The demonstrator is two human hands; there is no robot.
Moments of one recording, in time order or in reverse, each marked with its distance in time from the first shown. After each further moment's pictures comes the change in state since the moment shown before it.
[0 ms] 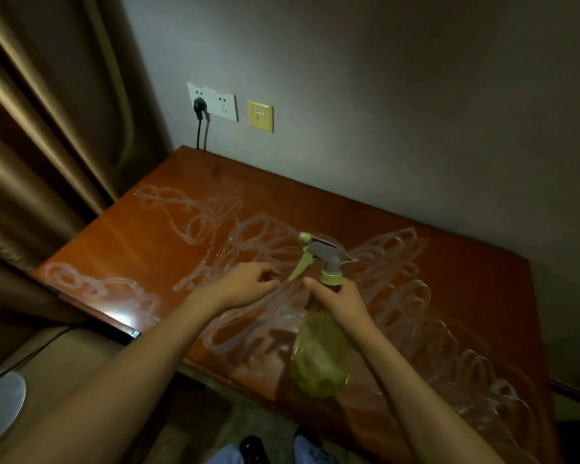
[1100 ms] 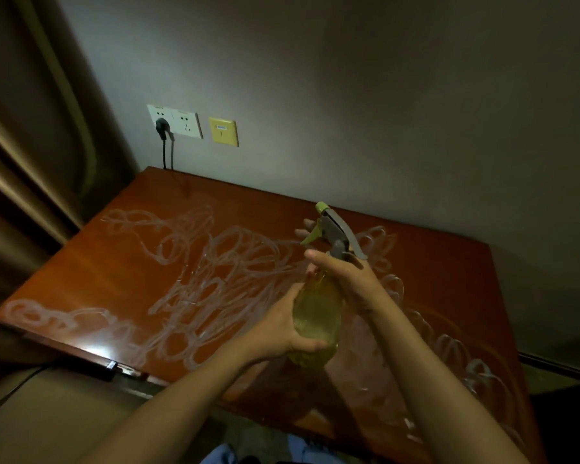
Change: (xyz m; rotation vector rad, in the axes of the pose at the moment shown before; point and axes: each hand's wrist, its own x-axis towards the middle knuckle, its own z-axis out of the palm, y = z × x) left_hand -0.011 0.068 0.072 -0.585 -0.061 0.280; right_hand -0.008 -0.052 -0.045 0.228 -0.061 -0.202
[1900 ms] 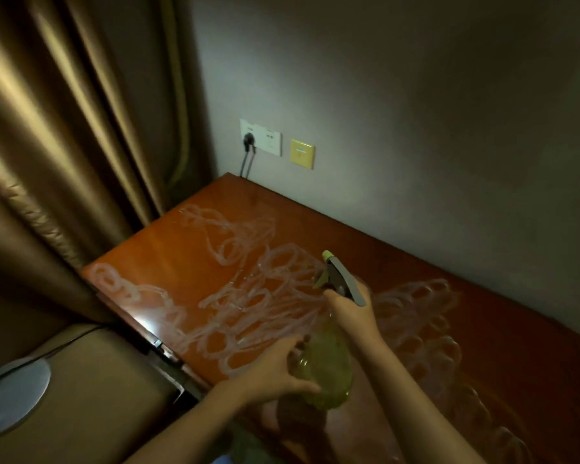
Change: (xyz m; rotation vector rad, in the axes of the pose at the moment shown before) left_hand -0.049 -0.052 -0.026 0.118 0.190 -0.323; right_hand 0.026 0.023 0.065 -0.304 0.030 0.051
